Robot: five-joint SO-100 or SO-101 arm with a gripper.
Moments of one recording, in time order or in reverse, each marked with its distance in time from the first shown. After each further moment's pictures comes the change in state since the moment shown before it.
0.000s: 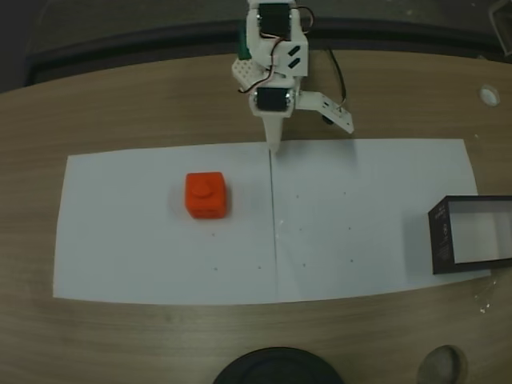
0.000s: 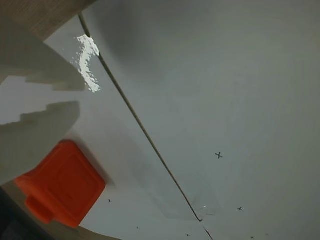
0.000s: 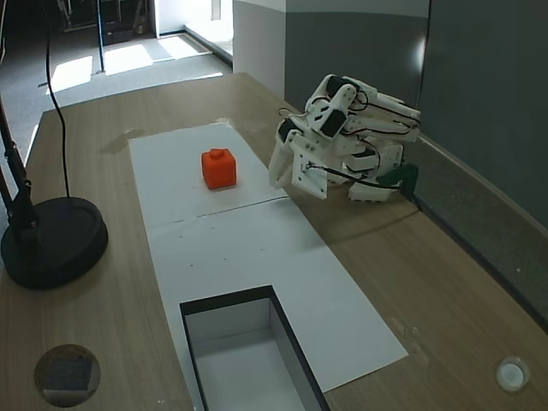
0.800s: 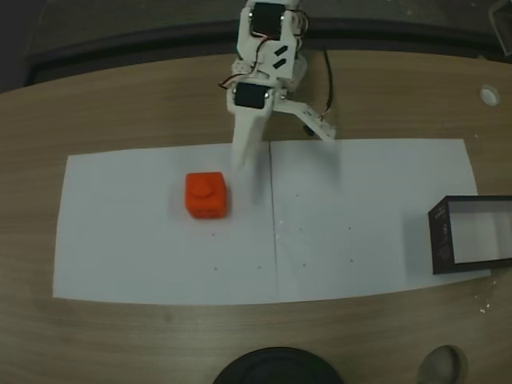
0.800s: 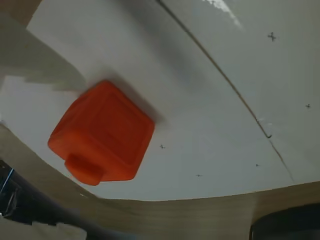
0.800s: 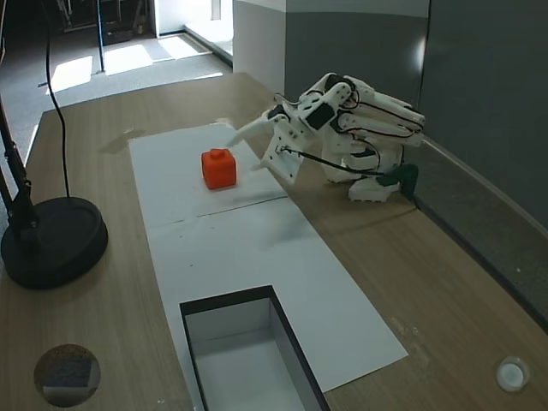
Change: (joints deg) arm 13.3 0.0 -0.8 -12.1 -2.3
